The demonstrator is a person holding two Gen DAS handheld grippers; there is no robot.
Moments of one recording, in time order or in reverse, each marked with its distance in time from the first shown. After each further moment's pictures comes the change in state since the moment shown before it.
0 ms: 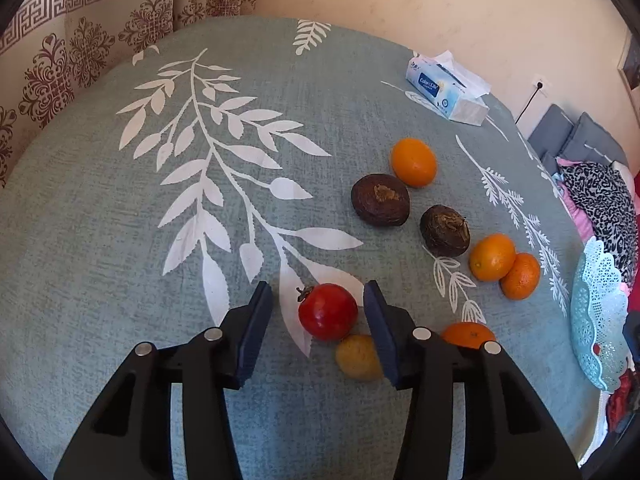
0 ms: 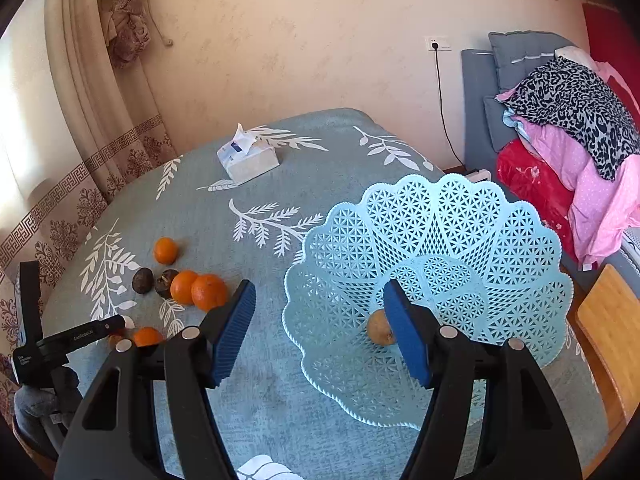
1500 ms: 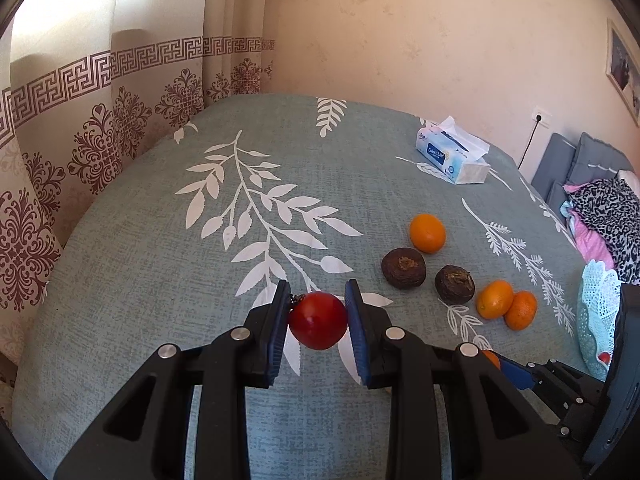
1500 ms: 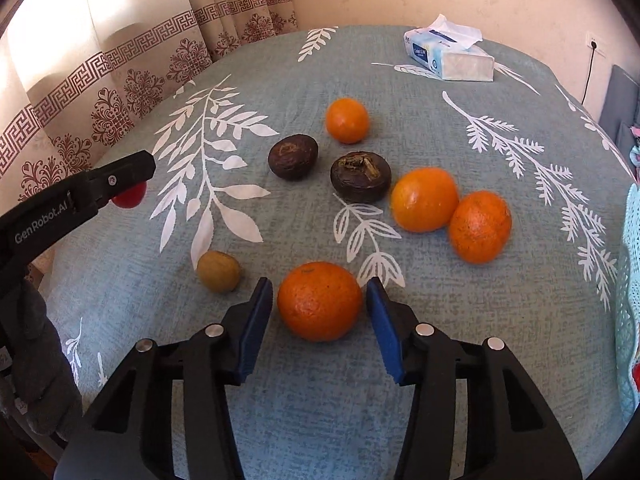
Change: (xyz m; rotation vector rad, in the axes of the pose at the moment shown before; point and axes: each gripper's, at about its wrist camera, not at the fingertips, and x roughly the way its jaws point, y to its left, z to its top) left arm -0.057 0.017 0.006 0.052 -0.240 0.079; right arm 0.100 0.172 -0.057 -0.346 0.321 0.273
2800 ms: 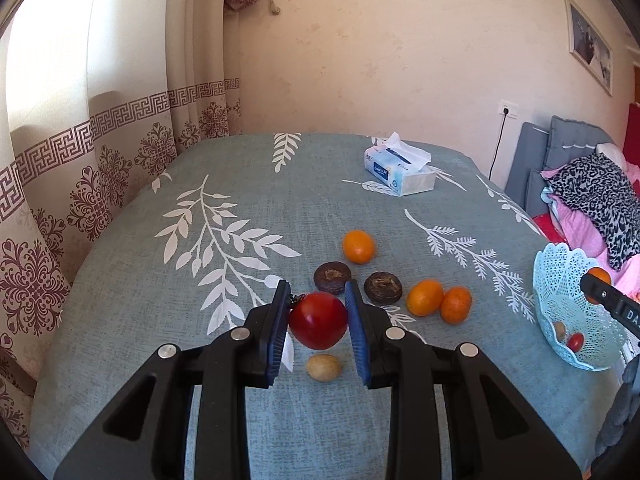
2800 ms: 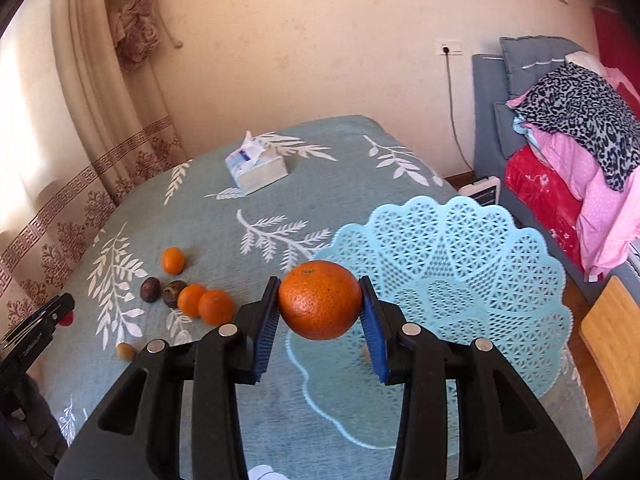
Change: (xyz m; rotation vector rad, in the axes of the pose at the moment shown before) left arm -0.056 -0.067 -0.004 0.130 -0.094 -0.026; right arm -0.157 -0.154 -0.026 0.338 -0.336 -0.262
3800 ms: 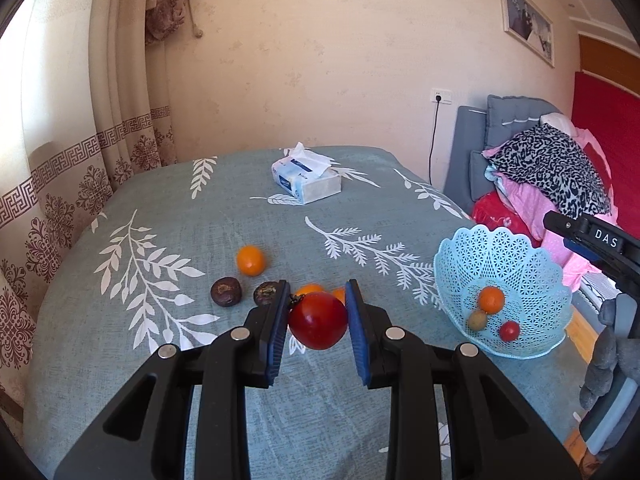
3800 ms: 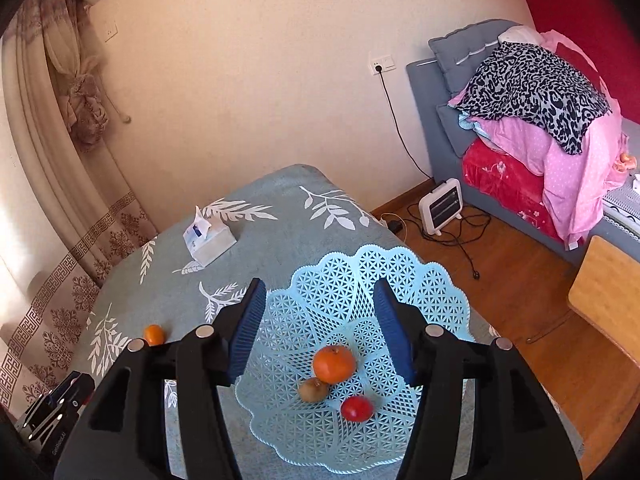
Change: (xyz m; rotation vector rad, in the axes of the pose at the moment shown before) left arm -0.028 -0.093 0.006 0.147 -0.025 -0.169; right arm -0.047 -0.066 0.026 0.214 -0.142 -0.056
